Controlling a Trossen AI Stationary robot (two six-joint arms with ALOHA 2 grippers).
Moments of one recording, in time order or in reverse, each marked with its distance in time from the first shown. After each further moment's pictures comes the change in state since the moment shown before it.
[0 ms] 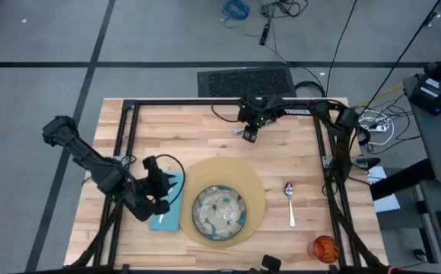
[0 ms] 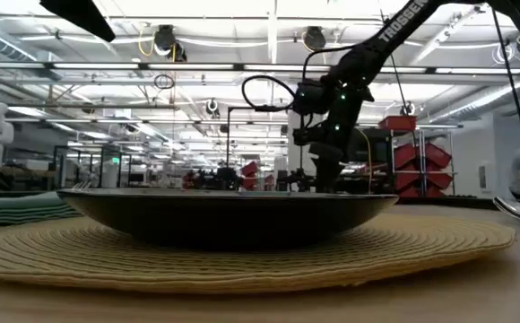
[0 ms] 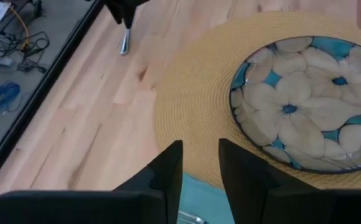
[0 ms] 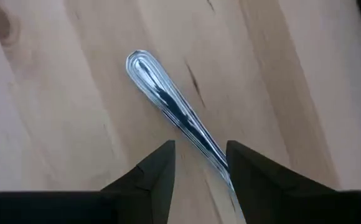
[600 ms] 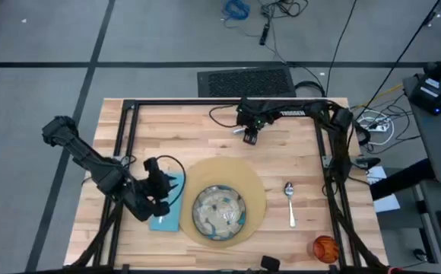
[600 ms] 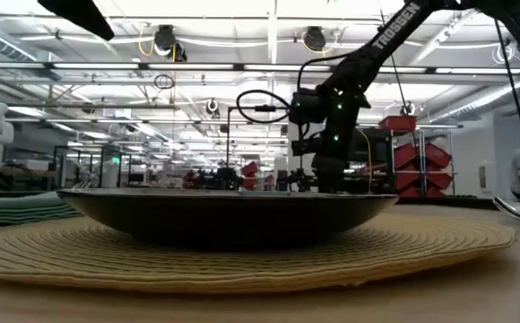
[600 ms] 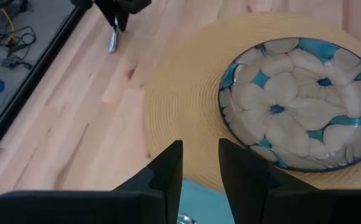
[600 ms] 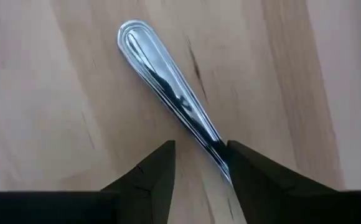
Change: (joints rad) left arm 0.000 0.000 0.000 0.027 0.041 0.001; right arm 0.015 0.061 0.002 -0.004 0.055 -0.023
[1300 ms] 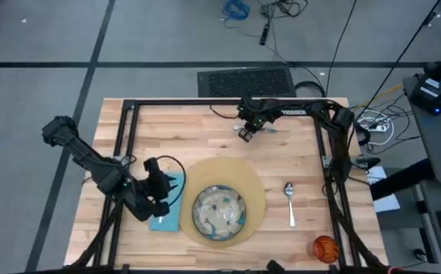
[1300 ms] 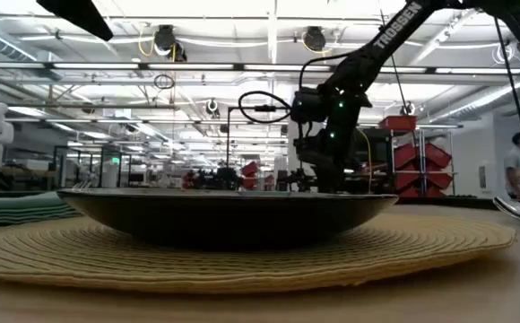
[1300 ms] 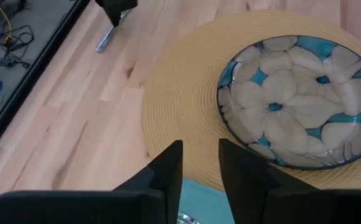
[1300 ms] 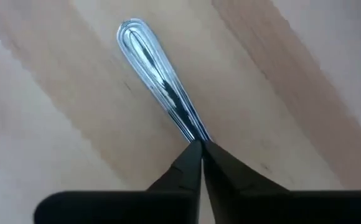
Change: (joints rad) left arm 0.000 0.000 0.000 -0.001 0.001 0.001; right arm 0.000 -0.004 -0.001 0.000 -0.059 0.399
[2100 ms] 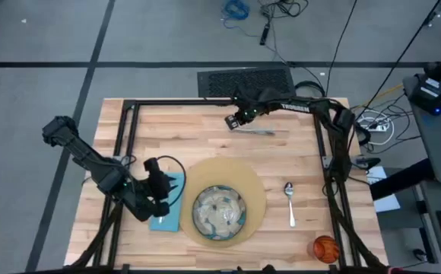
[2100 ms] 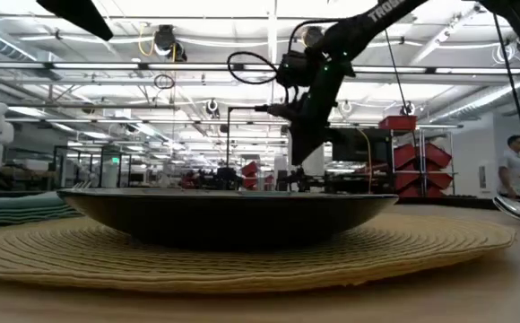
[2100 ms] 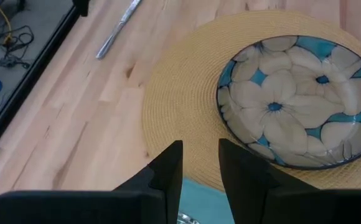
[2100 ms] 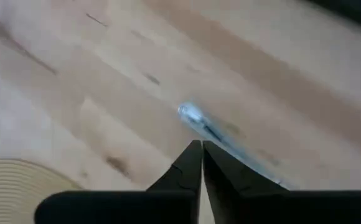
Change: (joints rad) left arm -0.001 0.000 0.000 0.001 0.000 0.002; right arm 0.045 -0.027 0.255 -0.166 -0.050 0.418
